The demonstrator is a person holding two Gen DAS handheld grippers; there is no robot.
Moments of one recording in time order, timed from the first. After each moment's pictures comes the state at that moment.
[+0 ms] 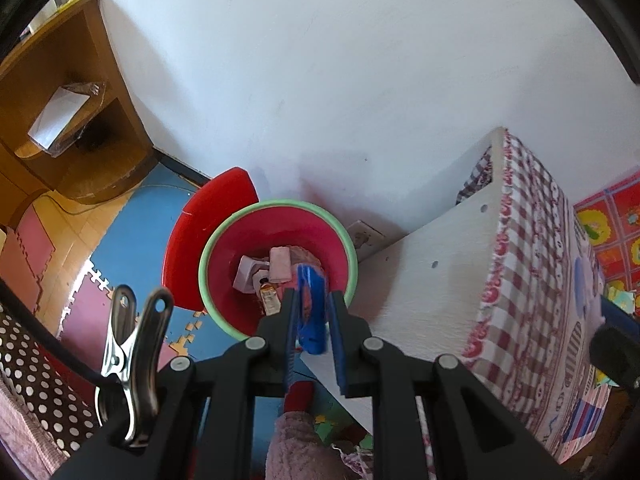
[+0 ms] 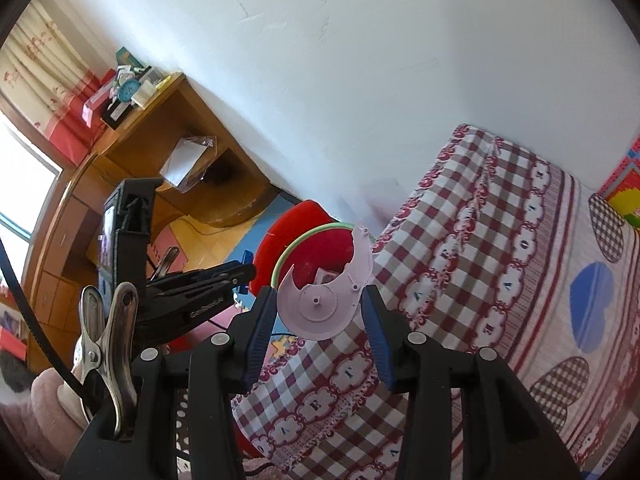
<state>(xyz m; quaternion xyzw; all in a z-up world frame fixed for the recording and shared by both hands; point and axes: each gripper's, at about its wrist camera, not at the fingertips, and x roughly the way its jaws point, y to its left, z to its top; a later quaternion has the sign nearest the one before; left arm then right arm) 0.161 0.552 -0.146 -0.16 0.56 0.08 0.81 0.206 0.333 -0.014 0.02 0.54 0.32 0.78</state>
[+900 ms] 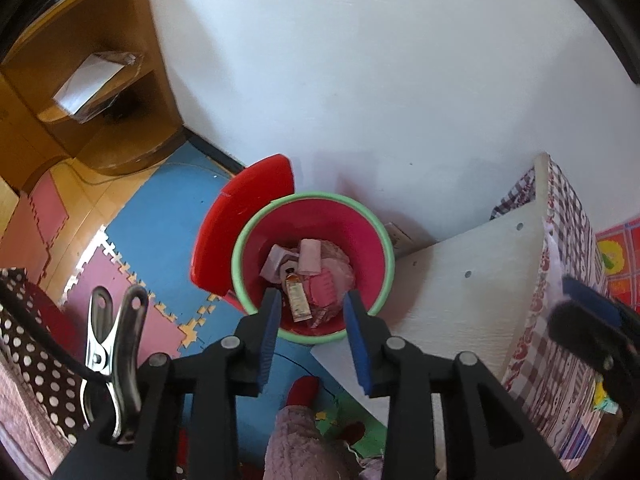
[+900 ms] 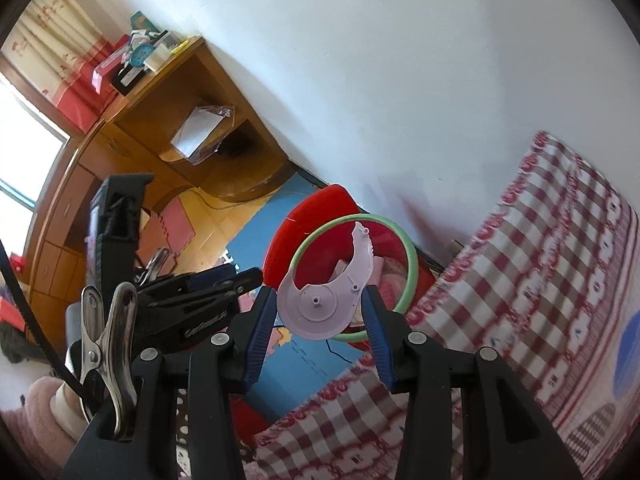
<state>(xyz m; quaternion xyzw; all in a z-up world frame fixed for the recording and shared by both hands) 0.140 0.597 -0.150 -0.20 0.57 0.14 0.79 0.226 0.432 -0.044 -0.03 0.56 0.36 0.75</state>
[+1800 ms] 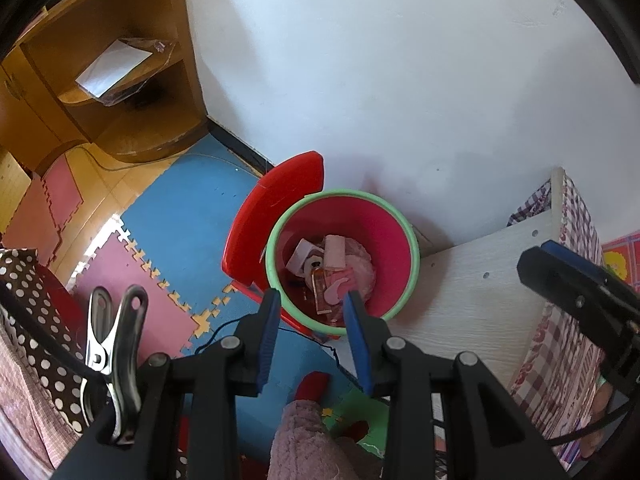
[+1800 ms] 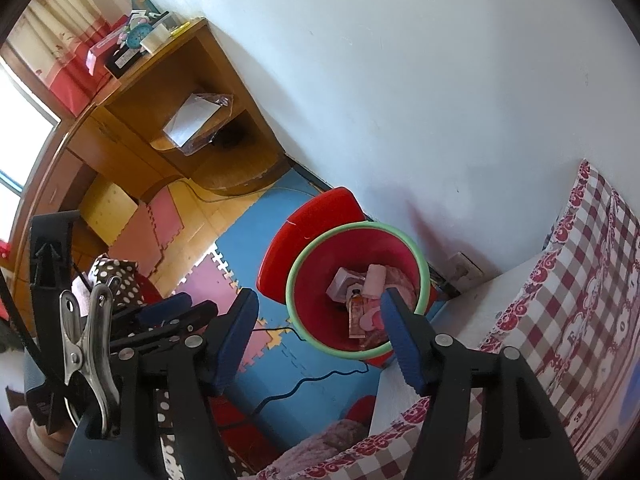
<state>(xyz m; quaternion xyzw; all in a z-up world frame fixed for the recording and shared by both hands) 0.110 0.627 -0.143 -0.21 0.57 0.16 0.78 0.233 0.478 -0.064 -0.05 0.55 0.35 0.75</state>
